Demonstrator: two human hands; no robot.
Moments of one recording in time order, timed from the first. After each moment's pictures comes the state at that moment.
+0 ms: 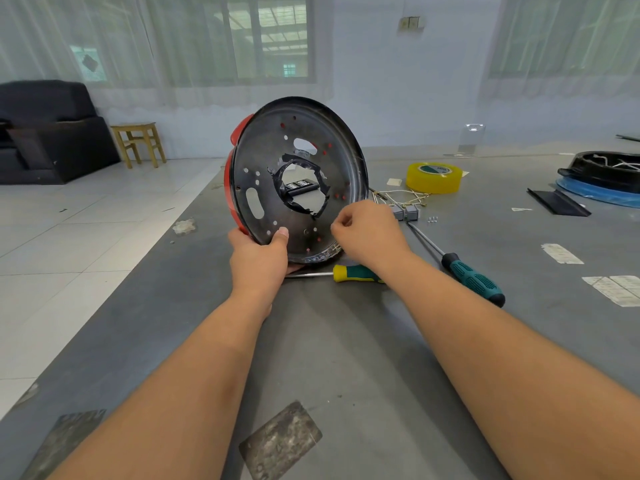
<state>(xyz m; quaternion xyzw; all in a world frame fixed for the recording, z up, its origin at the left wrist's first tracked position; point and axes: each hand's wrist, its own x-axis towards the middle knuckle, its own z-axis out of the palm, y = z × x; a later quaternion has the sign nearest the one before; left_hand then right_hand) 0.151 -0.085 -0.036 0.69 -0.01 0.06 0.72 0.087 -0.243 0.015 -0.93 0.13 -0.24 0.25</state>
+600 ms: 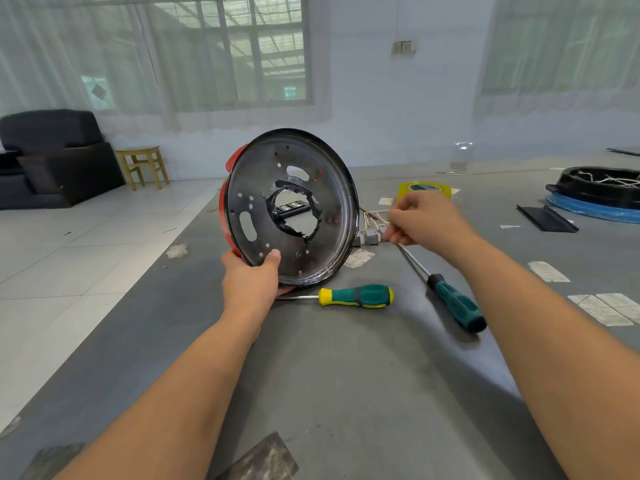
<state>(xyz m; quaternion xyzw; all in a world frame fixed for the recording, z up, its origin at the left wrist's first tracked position) 0.157 -0.093 -0.035 0.70 0.00 0.05 0.71 0.059 -0.344 0.053 -0.84 0.15 -0.23 0.46</state>
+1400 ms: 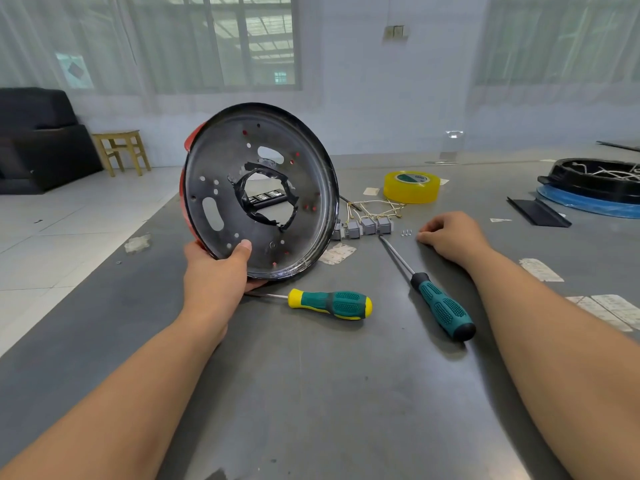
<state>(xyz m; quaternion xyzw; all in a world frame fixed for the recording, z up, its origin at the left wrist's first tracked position) 0.166 -0.105 -0.041 0.65 -0.02 0.08 0.75 0.086 -0.469 -0.017 -0.90 0.29 -0.19 0.28</state>
